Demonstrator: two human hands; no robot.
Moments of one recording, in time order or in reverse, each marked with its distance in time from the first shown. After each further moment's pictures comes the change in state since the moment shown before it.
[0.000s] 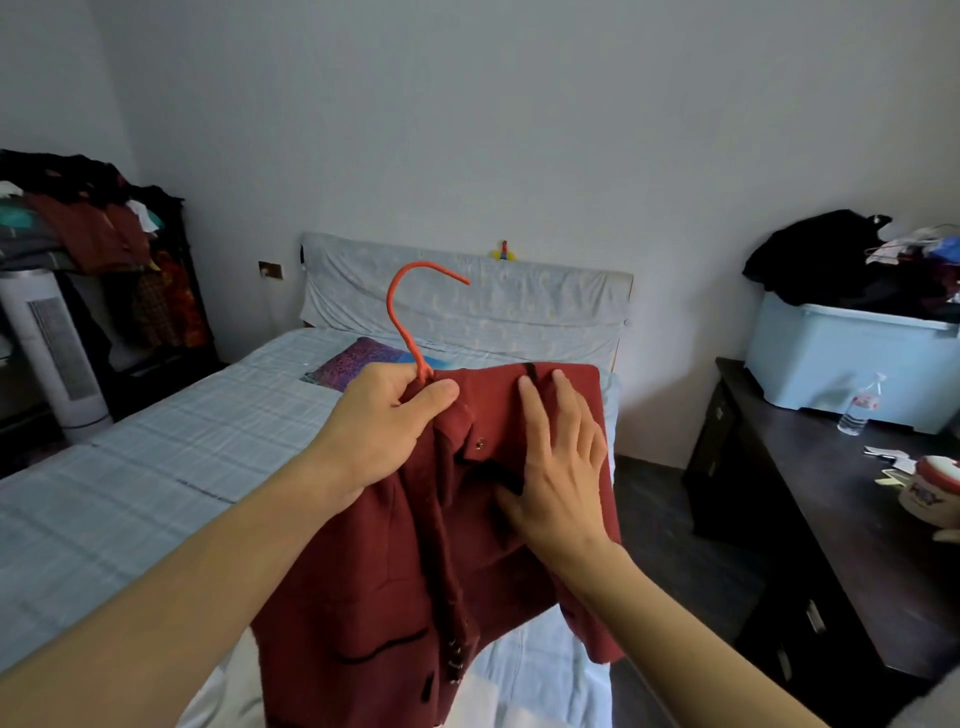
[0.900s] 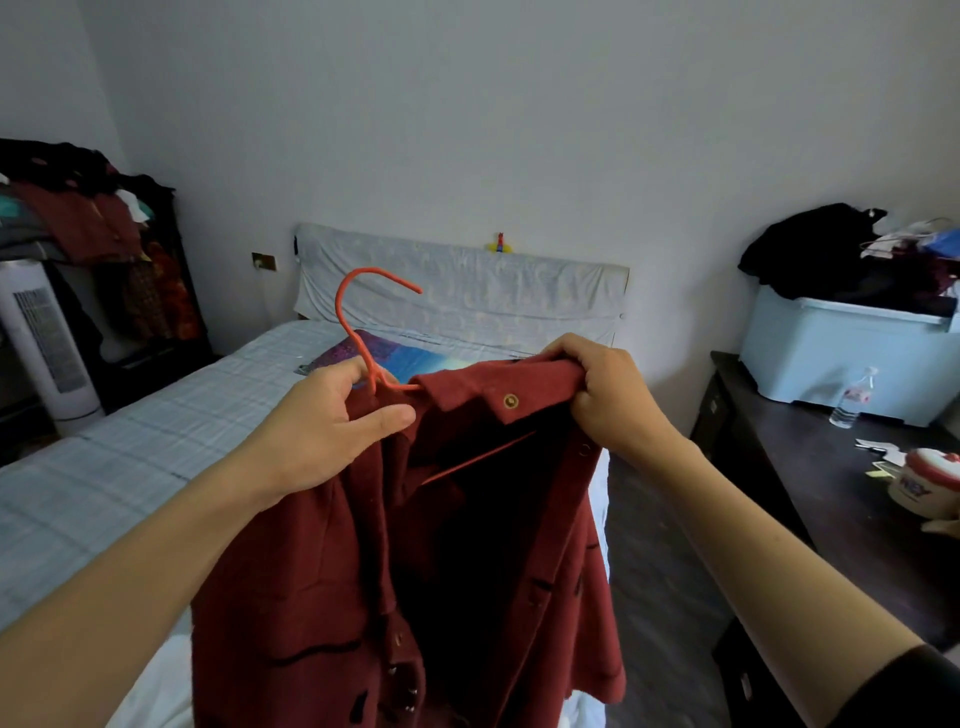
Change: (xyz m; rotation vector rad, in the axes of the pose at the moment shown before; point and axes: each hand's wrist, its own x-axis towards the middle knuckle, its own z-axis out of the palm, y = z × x) left_hand -0.001 -0.029 -0.034 0.232 -0.071 0.047; right_hand 0.079 0.038 -0.061 0.342 -0.133 -0.027
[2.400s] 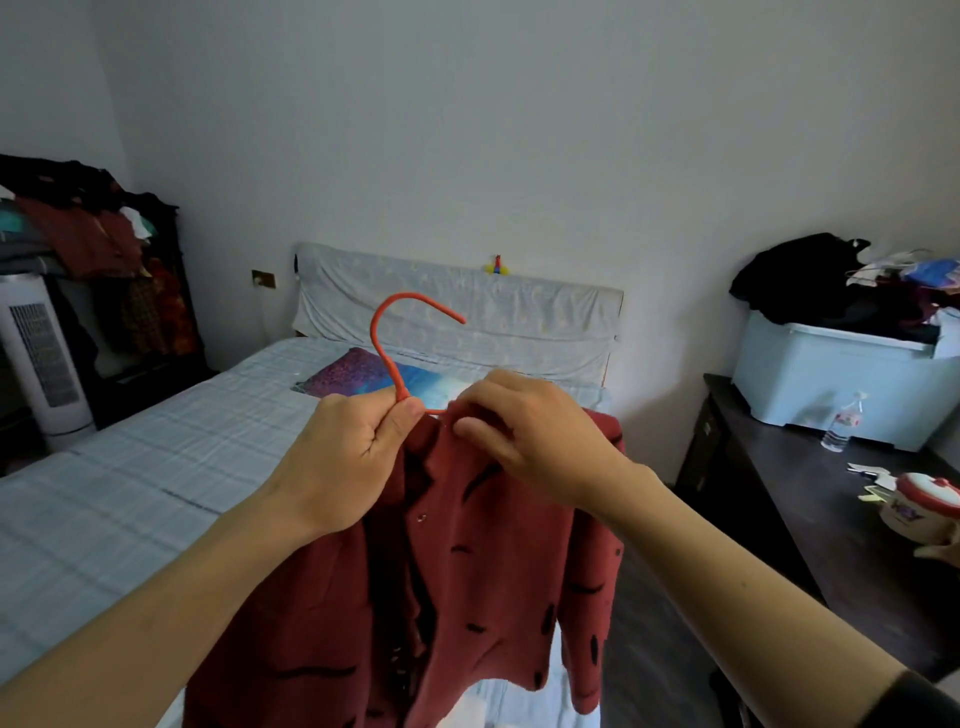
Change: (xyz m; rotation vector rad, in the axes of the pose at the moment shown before) left_hand -0.008 0.011 0.017 0.110 0.194 0.374; right_hand -0.013 -0.061 0.017 -0.201 -0.168 -0.402
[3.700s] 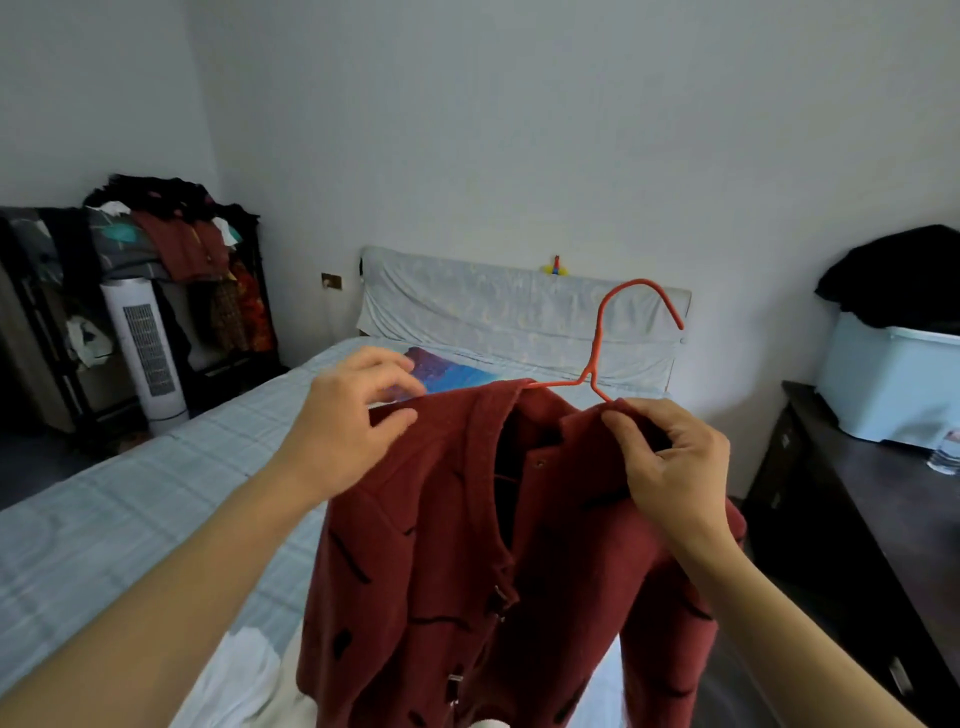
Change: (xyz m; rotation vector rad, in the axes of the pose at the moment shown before) left_hand -0.002 -0.048 -0.050 0.094 0.054 -0.005; right_hand -0.038 0.011 0.027 0.434 0.683 0.463
